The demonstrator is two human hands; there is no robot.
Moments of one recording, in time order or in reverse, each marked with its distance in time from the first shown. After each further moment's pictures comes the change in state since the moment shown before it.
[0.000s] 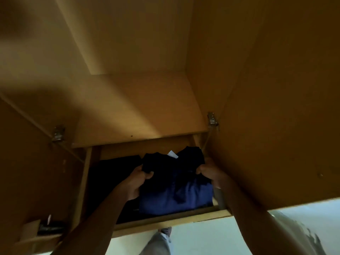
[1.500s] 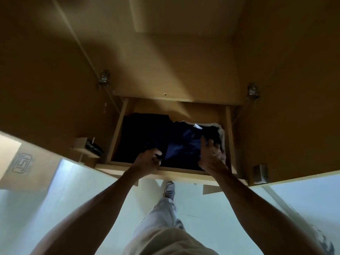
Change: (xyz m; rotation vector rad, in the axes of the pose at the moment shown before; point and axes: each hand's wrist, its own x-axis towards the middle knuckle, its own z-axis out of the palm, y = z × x) left_hand -0.058 -0.114 -0.053 0.912 0.325 0.210; right_hand -0.020 0.061 0.096 -1.238 0.203 -0.356
